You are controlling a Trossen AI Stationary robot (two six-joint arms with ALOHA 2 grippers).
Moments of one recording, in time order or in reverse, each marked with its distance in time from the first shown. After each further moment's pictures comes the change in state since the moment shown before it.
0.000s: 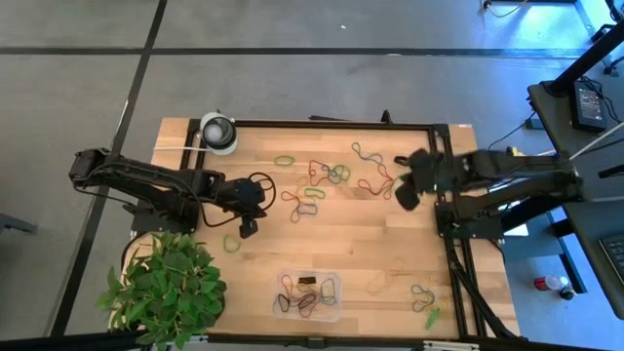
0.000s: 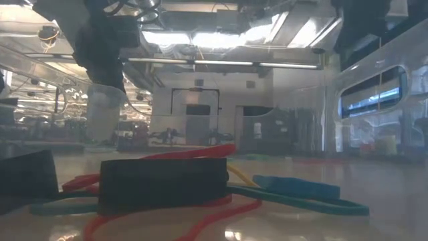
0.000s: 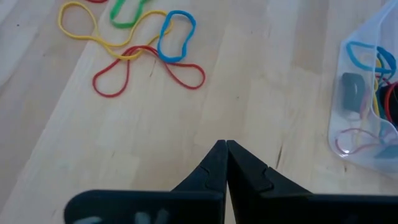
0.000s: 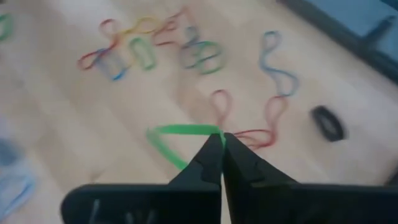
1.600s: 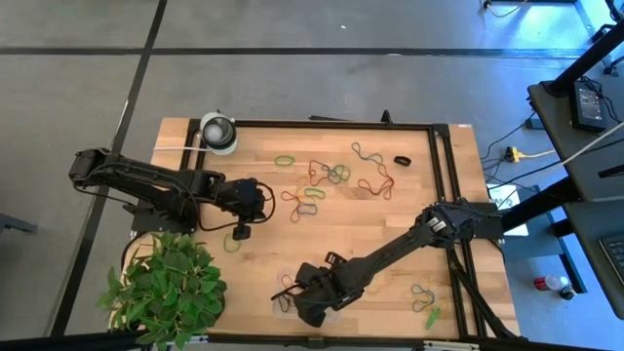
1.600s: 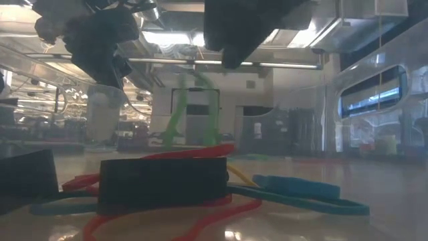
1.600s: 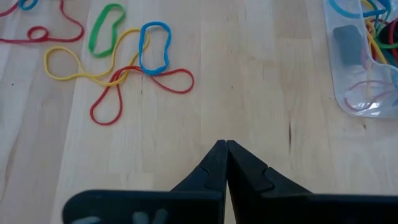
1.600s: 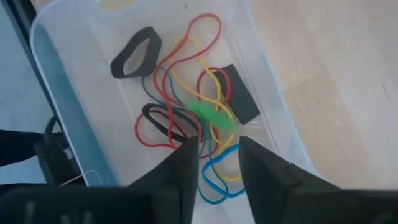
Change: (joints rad) left arm -0.002 0.000 0.000 -0.008 0.026 0.298; right arm 0.376 1.327 1.072 0.034 -0.260 0.159
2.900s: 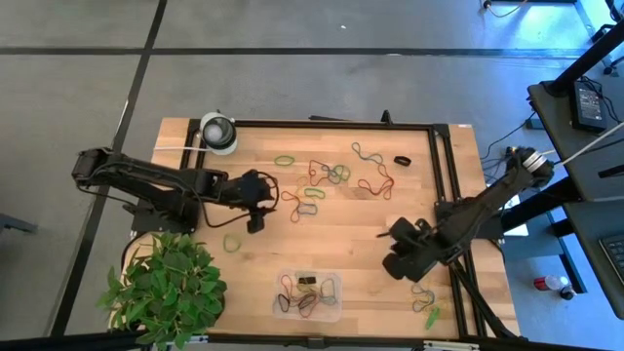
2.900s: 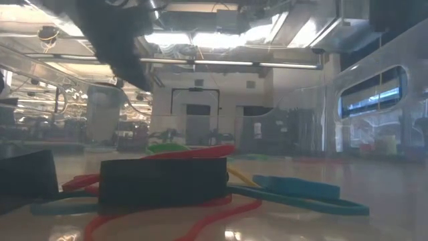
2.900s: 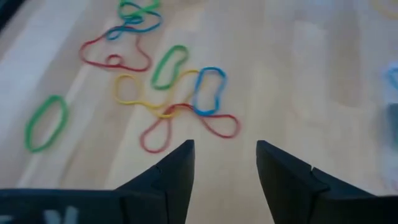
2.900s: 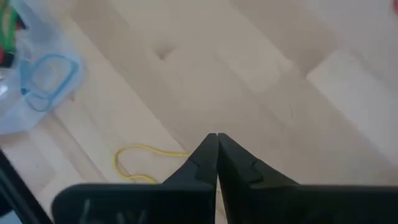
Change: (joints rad) left arm 0.004 0.059 0.061 0.076 -0.213 -0.143; right arm 0.164 -1.012 -1.266 0.230 0.153 0.469
